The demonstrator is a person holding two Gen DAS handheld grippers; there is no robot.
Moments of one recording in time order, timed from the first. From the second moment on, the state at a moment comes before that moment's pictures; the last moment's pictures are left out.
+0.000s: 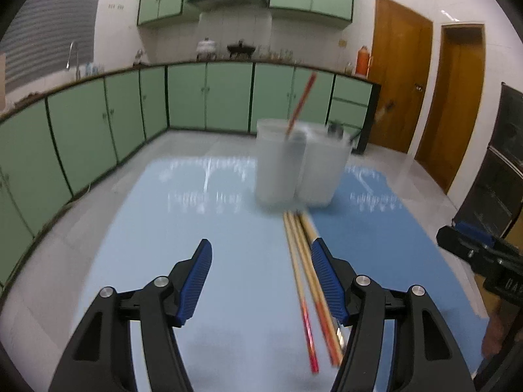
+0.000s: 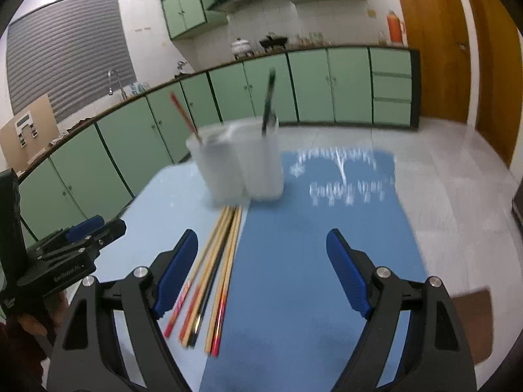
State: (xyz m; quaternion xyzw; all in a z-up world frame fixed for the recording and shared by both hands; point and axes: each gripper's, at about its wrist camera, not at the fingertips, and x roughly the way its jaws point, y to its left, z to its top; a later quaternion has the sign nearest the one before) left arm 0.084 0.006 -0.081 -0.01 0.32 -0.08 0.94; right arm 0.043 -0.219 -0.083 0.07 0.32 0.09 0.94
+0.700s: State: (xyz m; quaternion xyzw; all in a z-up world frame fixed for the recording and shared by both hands) left arm 0.044 -0.012 -0.150 0.01 0.40 -0.10 0.91; right arm 0.010 -0.179 -0.154 0.01 0.42 0.12 0.90
